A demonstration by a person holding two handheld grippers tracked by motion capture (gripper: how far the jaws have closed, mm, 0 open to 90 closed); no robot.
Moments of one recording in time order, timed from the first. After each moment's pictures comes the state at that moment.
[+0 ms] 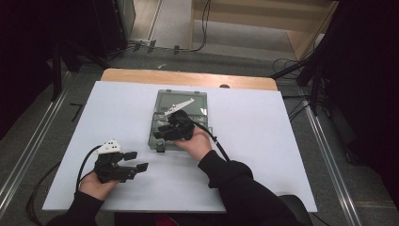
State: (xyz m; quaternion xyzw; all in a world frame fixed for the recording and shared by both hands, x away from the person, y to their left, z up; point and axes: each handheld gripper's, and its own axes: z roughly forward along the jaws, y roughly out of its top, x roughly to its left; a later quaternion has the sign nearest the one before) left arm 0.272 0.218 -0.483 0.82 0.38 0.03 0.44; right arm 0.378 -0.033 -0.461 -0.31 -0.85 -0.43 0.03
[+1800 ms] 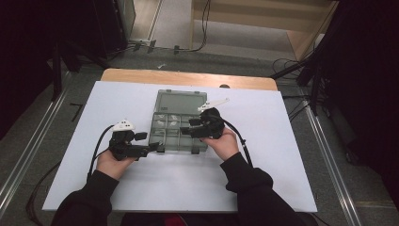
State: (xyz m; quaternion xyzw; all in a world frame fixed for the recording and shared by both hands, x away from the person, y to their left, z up) left arm 0.329 0.183 -0.471 0.81 0.38 0.05 0.45; right arm 0.372 -0.119 -0.454 -0.37 -0.82 -0.44 -0.01
